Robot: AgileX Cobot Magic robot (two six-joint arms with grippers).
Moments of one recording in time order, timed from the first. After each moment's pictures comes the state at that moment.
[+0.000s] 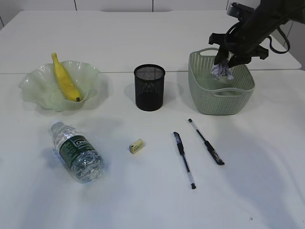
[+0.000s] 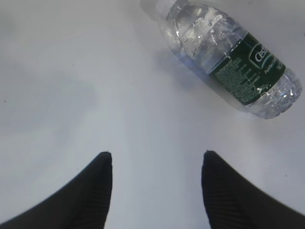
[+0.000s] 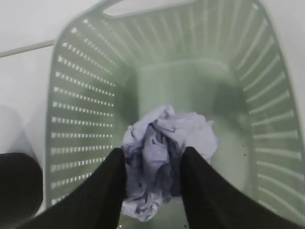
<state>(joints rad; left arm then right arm) -0.18 1.23 -0.89 -0.02 0.89 -0.09 0.05 2.30 -2.08 0.19 0.88 0.14</state>
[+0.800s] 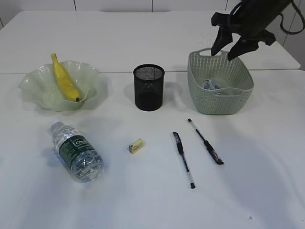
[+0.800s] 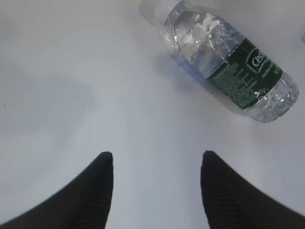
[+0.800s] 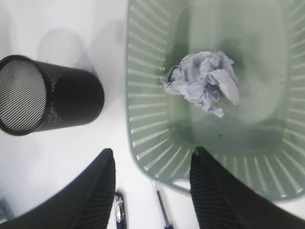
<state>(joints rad) -0.18 1.23 -0.89 -0.03 0.87 -0.09 0.05 2.20 -2.13 0.33 1.21 0.02</state>
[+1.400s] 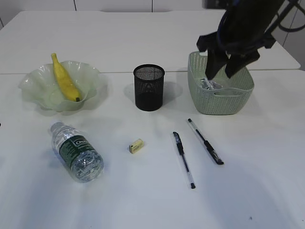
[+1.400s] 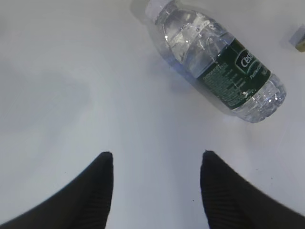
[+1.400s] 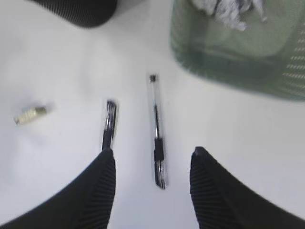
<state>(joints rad) -0.18 1.23 -0.89 -0.06 0.87 -0.09 0.24 1.94 -1.80 0.10 1.24 -0.01</state>
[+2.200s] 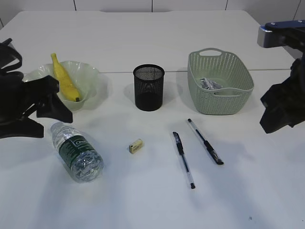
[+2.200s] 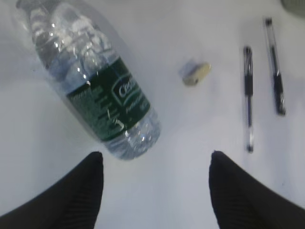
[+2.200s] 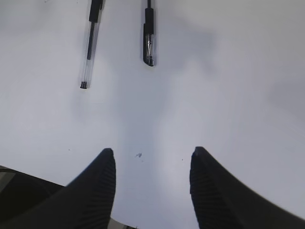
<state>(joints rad) -0.27 1.42 -0.89 -0.52 0.65 -0.15 0.26 1.39 -1.13 0.07 1.12 -0.07</state>
